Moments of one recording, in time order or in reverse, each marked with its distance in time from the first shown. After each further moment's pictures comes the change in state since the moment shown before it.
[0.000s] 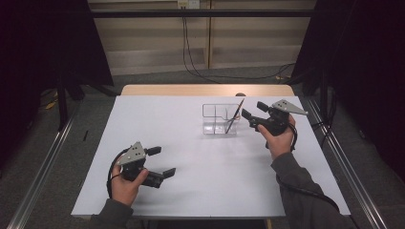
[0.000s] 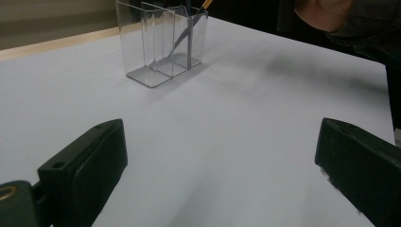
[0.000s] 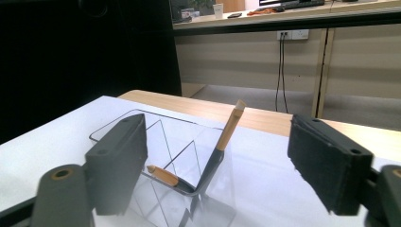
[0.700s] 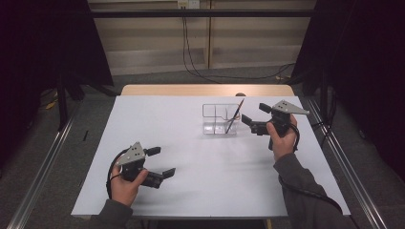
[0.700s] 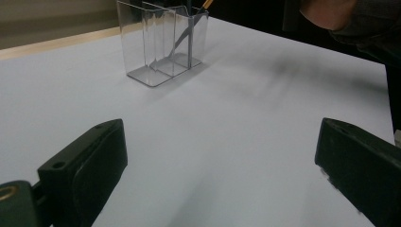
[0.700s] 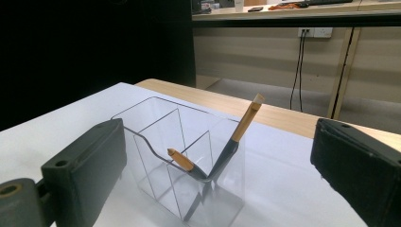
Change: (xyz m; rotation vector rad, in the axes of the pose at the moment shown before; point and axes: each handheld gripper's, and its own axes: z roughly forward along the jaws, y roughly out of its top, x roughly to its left) left arm 0.000 -0.001 -0.001 -0.010 -0.014 -0.009; right arm 0.000 0.002 -0.006 0.030 0.077 -0.048
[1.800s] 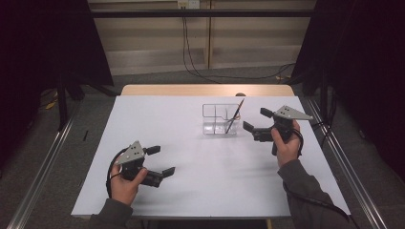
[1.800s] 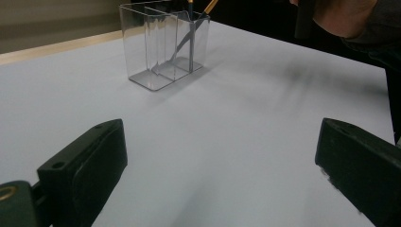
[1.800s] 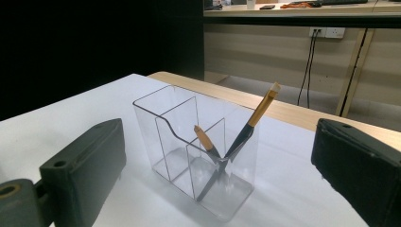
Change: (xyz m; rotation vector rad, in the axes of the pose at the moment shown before) left arm 0.002 0.002 0.000 -0.015 -0.003 -0.003; right arm 0.009 -0.004 -0.018 0.022 0.041 -0.036
